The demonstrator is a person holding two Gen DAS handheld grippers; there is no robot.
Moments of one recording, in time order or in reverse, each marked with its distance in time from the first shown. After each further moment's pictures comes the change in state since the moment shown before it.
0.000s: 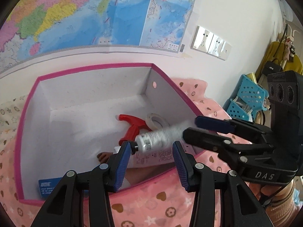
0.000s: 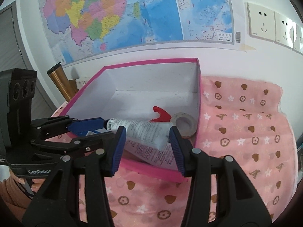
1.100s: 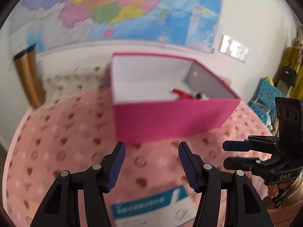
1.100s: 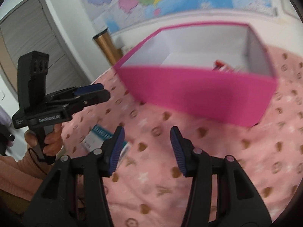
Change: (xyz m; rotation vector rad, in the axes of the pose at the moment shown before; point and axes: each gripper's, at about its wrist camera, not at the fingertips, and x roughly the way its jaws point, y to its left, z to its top) left arm -0.104 0.065 -0.105 -0.090 -0.054 0.208; right arm 0.000 0.082 -0.088 -0.069 0.145 0.276
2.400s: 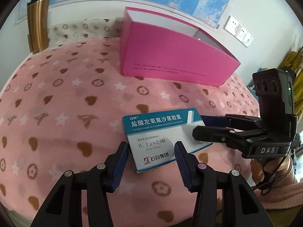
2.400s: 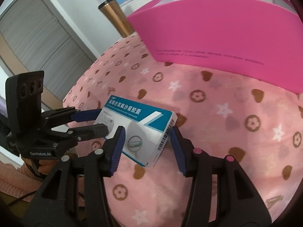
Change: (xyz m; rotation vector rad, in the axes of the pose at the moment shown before) left arm 0.000 0.012 -0.080 -0.100 0.180 -0.086; right arm 0.063 0.022 -0.029 0.053 0.146 0.079
